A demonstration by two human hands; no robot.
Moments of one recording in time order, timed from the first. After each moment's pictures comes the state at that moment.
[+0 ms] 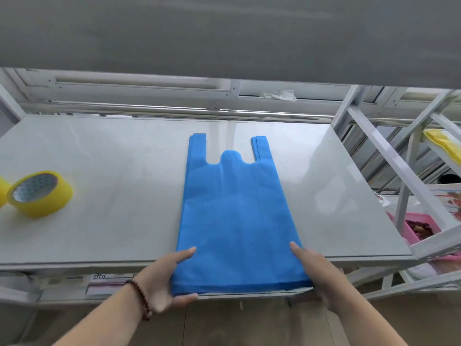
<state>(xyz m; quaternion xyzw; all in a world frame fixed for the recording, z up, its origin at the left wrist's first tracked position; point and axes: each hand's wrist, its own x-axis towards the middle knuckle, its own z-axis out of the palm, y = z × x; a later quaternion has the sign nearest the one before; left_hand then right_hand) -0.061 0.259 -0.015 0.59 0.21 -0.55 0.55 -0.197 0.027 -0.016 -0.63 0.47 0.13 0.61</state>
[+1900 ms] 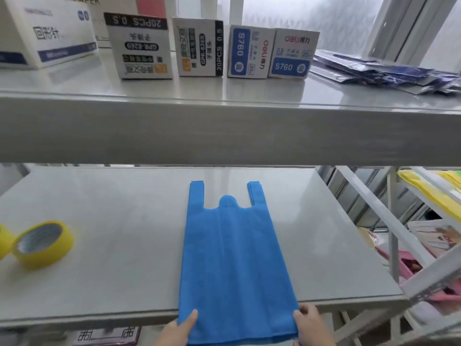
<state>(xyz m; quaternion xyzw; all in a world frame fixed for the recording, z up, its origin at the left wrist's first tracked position) -0.075 0.269 -0.068 0.77 0.06 -0.42 0.48 -0.209 0.023 -0.077 -0.68 0.51 0.00 0.53</state>
